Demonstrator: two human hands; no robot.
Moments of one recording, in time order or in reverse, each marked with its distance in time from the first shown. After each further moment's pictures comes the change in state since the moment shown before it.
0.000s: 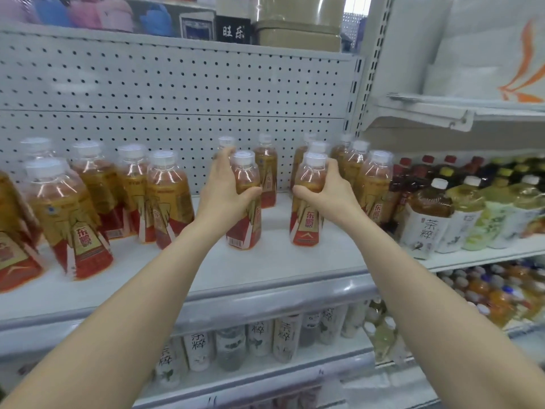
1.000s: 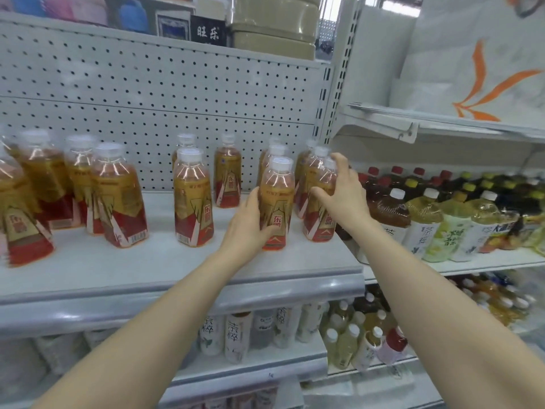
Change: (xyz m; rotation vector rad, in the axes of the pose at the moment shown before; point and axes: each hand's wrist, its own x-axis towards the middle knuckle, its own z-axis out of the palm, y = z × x) left_hand -0.044 0.063 0.116 -0.037 -0.214 -0.061; right_hand 0.016 0.073 -0.087 -0.317 0.165 -0.084
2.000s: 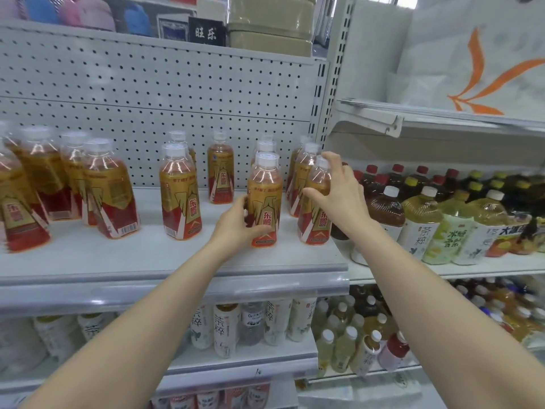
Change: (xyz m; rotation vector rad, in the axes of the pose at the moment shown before) left_hand -0.002 0.006 0.018 -0.190 -0.026 -0.212; right_hand -0.003 0.024 -0.017 -0.032 -0.028 -0.108
